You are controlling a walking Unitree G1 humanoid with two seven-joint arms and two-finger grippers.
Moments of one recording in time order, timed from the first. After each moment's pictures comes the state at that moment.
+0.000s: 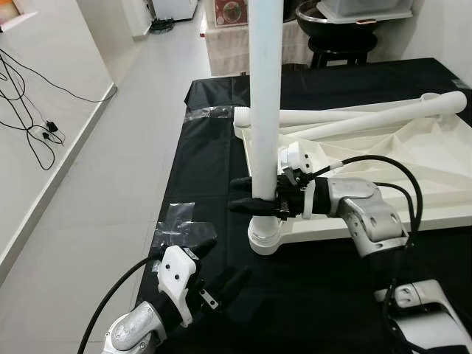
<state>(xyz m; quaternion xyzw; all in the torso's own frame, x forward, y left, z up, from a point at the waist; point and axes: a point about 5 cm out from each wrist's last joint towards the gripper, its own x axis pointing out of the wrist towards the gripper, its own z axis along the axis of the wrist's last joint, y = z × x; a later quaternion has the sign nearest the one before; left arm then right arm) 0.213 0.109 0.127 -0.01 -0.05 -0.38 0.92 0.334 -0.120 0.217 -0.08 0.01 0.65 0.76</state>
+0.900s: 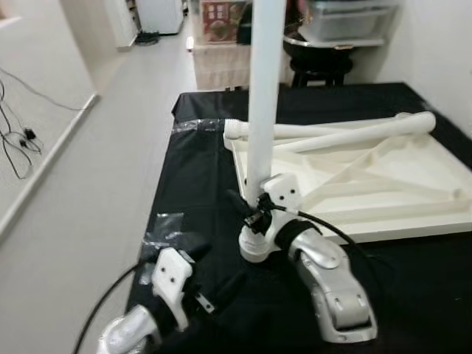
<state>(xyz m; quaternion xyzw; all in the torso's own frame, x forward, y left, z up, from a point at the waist) 0.215 0.106 0.128 -0.02 -0.05 -0.38 0.92 0.295 -0.092 0.175 -0.05 0.01 0.28 0.96</state>
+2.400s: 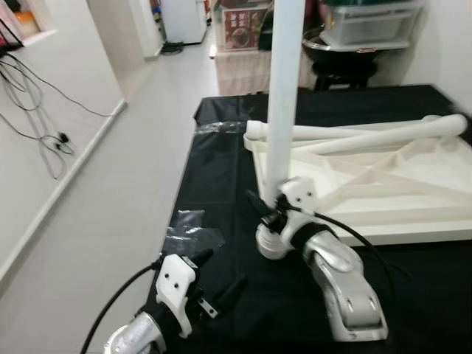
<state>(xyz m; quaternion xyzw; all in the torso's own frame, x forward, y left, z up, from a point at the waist) 0.214 0.111 0.125 -0.02 -0.04 -0.36 0.93 0.297 -0.110 0.170 -0.06 -0.02 0.21 0.98</state>
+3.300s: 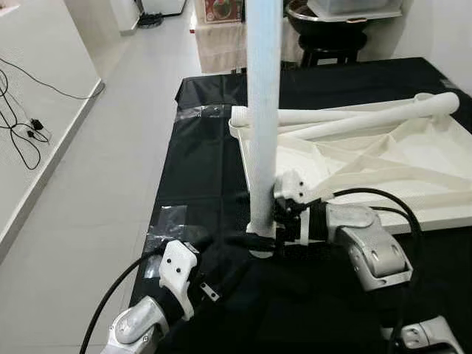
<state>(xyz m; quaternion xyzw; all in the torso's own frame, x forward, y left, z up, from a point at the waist) 0.220 0.107 0.125 -0.02 -0.04 -0.36 0.93 0.311 -0.120 0.192 -0.11 0.03 0.62 0.78</state>
